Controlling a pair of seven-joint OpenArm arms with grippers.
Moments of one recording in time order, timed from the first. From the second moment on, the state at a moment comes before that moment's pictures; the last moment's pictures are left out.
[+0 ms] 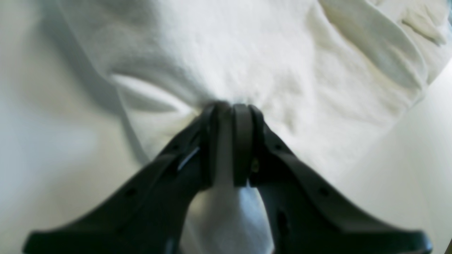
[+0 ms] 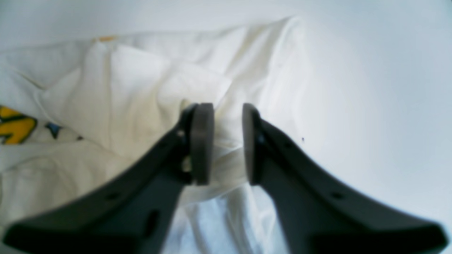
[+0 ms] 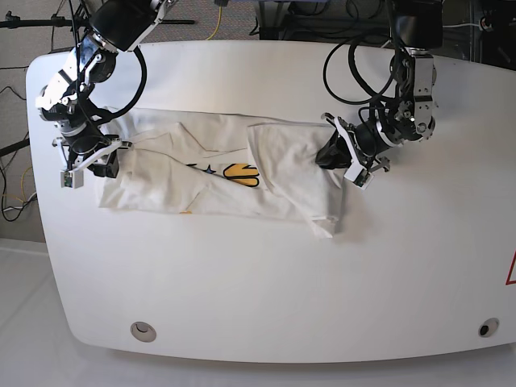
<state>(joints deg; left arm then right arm) 2.3 -10.2 -2.3 77.0 -15.9 -42.6 31.2 1.1 2.6 43.7 90.8 15.8 39.9 -51.3</state>
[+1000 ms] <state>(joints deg) 2.3 -10.2 -2.2 77.0 -16.0 -42.6 31.2 2.2 3.4 48.0 76.5 20.1 40.1 -45.8</state>
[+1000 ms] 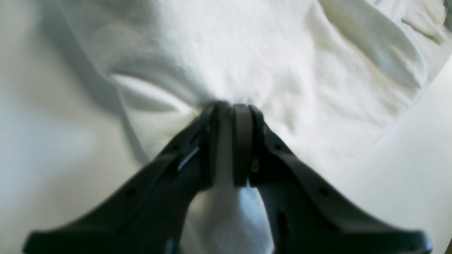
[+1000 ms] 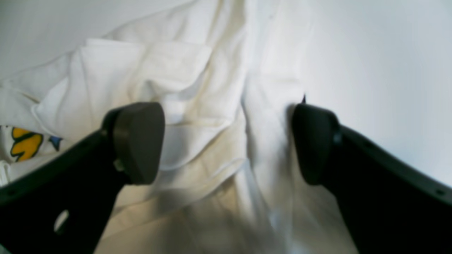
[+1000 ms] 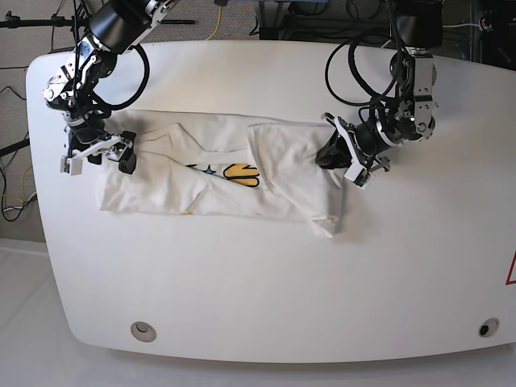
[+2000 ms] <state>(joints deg) 1.5 -10.2 -2.2 76.9 -15.8 -43.0 32.2 2.3 1.2 39.0 76.2 20.1 40.0 -45.9</state>
